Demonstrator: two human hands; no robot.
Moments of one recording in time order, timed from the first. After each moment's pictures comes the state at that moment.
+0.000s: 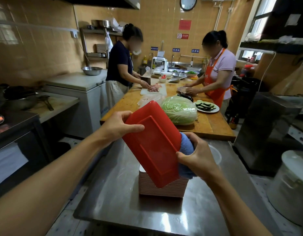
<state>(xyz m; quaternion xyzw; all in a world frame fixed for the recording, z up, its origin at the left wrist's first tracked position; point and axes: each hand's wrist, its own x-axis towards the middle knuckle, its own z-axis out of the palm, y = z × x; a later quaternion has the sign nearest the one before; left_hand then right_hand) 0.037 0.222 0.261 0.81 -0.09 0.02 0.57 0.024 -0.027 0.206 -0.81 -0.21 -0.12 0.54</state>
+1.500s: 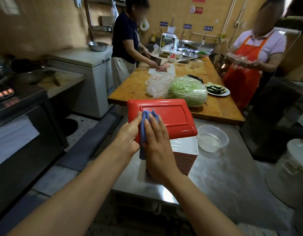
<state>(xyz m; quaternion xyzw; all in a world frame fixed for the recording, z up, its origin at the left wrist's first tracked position) -0.001 0.185 0.204 0.42 0.22 -0.02 0.88 -0.016 0.089 0.149 -0.87 -0.33 -0.26 0.27</state>
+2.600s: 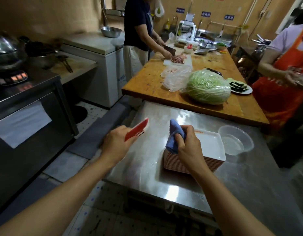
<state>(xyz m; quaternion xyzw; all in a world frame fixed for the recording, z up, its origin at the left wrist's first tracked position) 0.004 0.323 0.097 0.91 0.03 0.24 0.33 0.037 0.102 0.121 -0.86 -0.13 -0.07 0.49</state>
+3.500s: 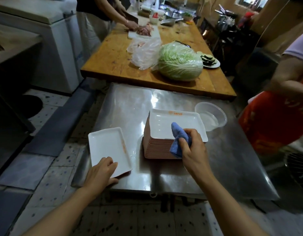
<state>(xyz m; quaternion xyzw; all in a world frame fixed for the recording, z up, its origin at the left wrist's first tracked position) 0.008 0.322 -0.057 0.99 -0.13 -0.08 0.07 0.028 0.052 0.079 -0.89 0.02 -0.10 0.45</state>
